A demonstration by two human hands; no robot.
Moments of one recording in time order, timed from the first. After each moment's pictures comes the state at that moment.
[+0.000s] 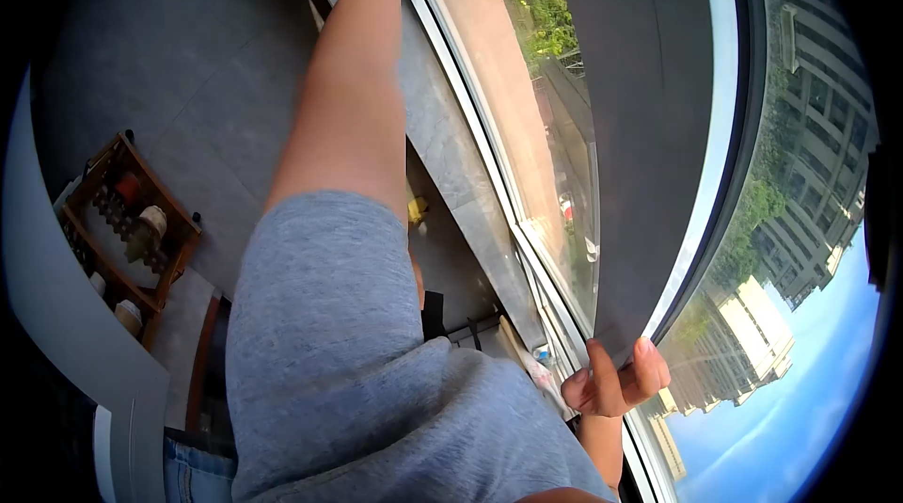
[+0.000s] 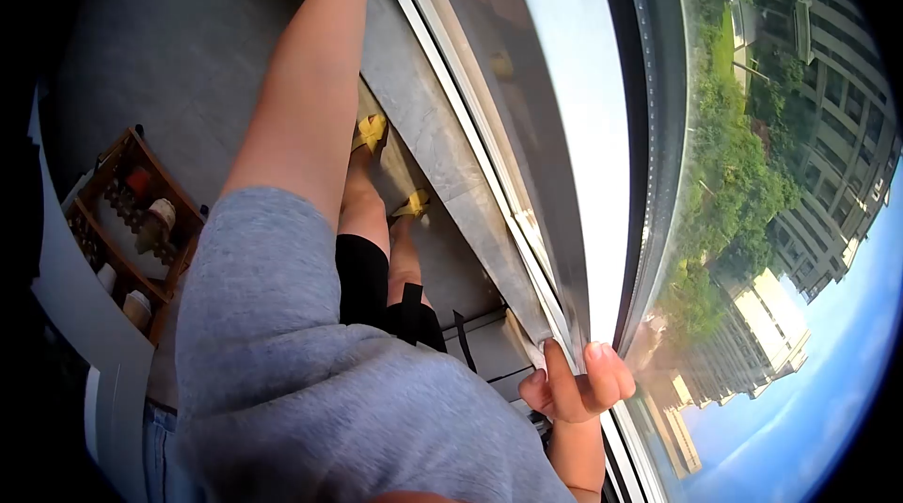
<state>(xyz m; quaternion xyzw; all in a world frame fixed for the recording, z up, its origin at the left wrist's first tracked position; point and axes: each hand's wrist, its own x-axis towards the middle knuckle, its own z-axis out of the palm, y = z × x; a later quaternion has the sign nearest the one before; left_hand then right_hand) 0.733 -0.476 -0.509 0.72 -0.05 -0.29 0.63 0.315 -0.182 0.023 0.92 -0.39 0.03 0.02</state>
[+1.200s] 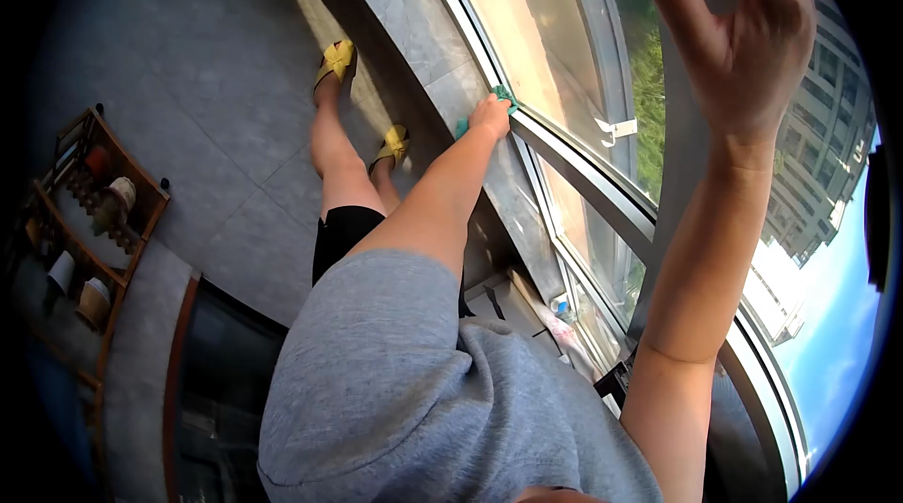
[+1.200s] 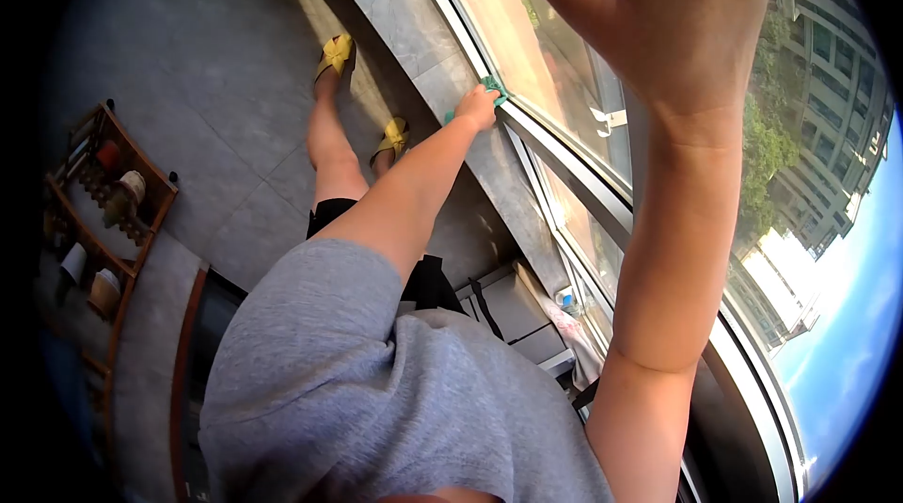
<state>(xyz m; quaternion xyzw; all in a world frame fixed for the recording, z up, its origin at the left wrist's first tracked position) 0.179 -0.016 -0.446 0.67 -0.42 -0.60 0.10 0.312 -0.212 -0.017 0.95 -0.13 0.28 0.03</state>
